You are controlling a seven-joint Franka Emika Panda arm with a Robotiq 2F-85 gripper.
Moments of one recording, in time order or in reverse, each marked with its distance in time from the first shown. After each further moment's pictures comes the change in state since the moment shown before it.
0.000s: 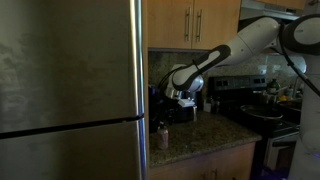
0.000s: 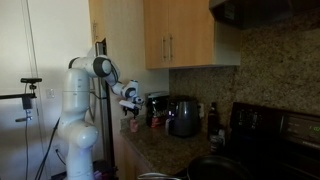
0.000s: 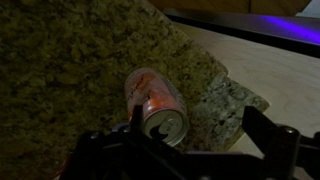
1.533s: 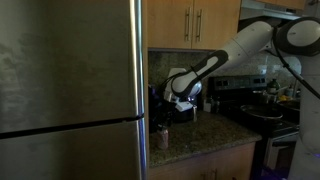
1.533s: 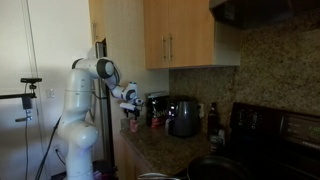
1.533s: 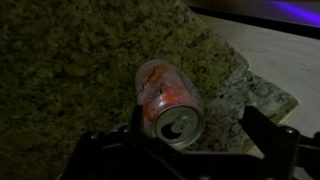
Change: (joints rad) arm 0.004 0.049 0.009 0.003 -0.109 0.082 0.086
